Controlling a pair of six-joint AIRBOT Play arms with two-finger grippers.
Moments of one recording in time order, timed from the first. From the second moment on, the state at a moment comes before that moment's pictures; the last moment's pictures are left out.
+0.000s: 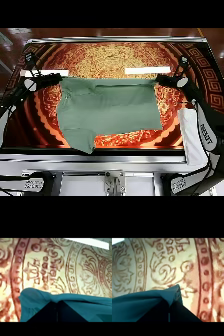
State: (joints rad) left arm 0.01 -1.52 1.20 1.17 -0.33 -1.45; right arm -0.06 -1.73 1.34 -1.01 0.36 1.29
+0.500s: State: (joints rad) left arm 0.03 -1.58 1.20 1.18 -0.58 -1.35; right arm -0.04 -1.75 1.33 -1.02 0.50 1.29
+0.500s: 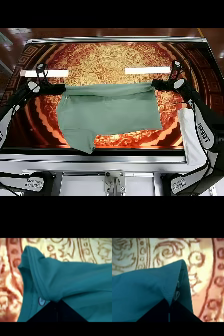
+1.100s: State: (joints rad) left arm 0.17 -1.57 1.31 1.21 -1.13 -1.42; right arm -0.09 -1.64 1.38 -1.13 0.89 1.38
